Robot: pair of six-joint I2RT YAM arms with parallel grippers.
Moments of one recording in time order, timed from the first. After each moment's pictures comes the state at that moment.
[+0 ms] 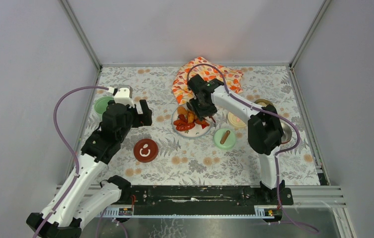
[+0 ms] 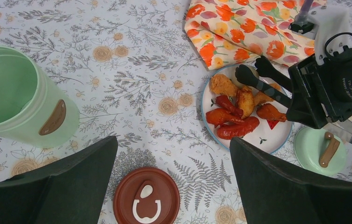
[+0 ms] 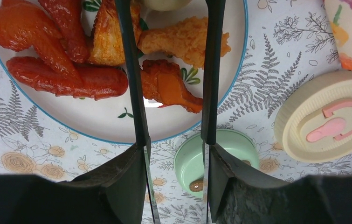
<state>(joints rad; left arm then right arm) -0.43 0.79 0.90 -0.50 -0.25 -0.28 0.68 2.05 1.77 -1.00 0.11 0.18</state>
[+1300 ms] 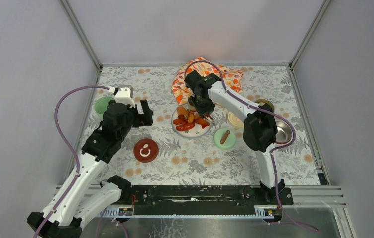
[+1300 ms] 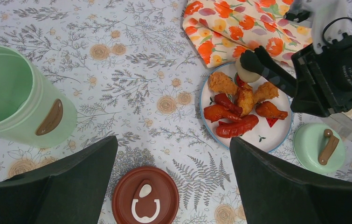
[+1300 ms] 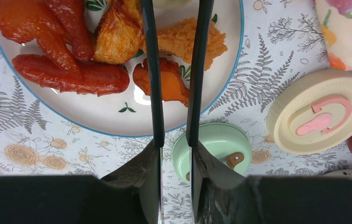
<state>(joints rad) -0.42 0.80 0.90 -0.50 -0.23 -0.28 0.68 2.14 1.94 -1.15 0.11 0.16</state>
